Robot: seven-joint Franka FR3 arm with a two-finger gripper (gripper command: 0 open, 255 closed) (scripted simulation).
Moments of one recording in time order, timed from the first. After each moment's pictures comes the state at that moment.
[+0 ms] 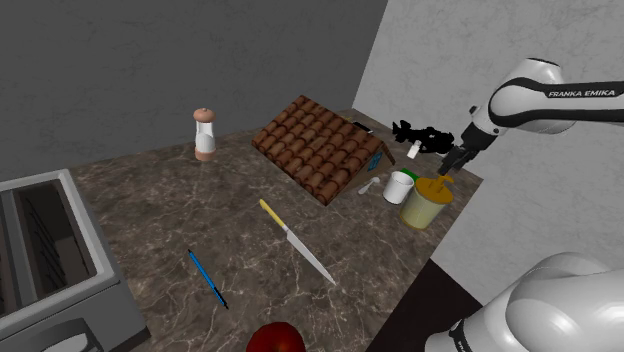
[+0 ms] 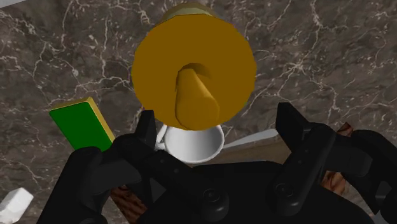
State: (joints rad) arm -0.10 -0.54 -0.56 -2.49 -0.27 2.09 -0.40
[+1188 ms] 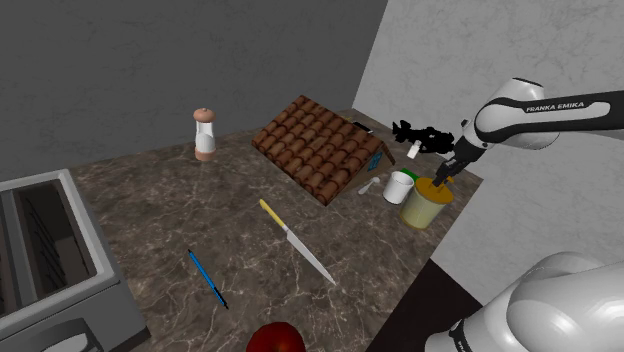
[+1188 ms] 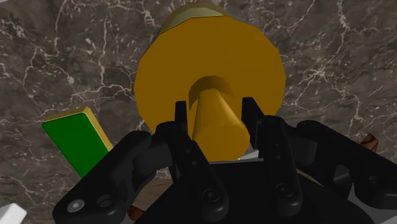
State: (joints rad) arm -0.09 -0.45 -0.62 -2.54 -0.26 2.24 -0.44
